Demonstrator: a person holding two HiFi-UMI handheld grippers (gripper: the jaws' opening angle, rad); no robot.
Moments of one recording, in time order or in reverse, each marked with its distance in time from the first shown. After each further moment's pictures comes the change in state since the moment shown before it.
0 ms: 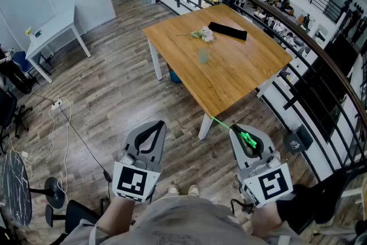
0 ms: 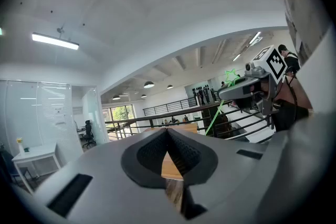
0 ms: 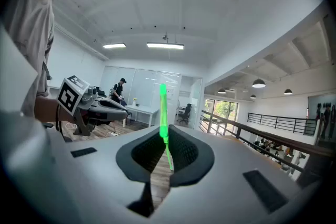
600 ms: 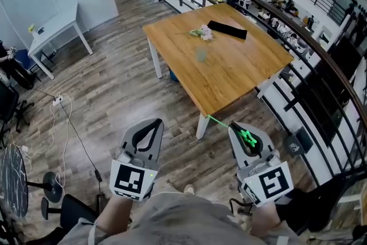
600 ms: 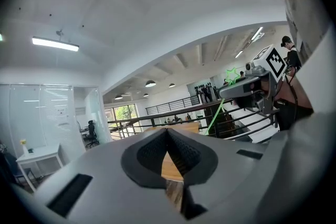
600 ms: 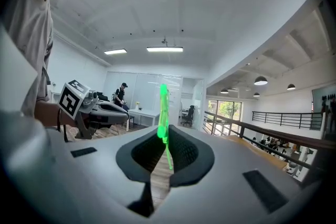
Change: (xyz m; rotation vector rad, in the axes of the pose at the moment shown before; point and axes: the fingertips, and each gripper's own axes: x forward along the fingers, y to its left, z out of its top) left arm 0.016 -0.029 0.002 0.007 0.015 0.036; right arm -0.018 -0.028 -0.012 0.038 -0.041 0.043
